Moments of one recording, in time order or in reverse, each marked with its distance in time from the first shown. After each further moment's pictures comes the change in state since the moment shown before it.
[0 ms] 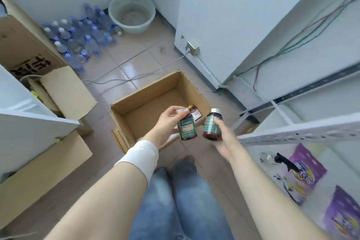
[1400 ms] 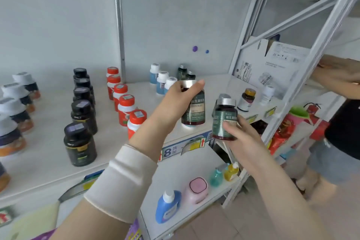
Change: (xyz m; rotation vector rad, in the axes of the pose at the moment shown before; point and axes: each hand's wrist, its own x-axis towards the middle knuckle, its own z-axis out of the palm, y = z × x) left_hand -0.537 -0.159 0.891 0.491 -1.380 0.524; right_hand -0.647 -0.003 -0.761 0.470 0.812 -1.167
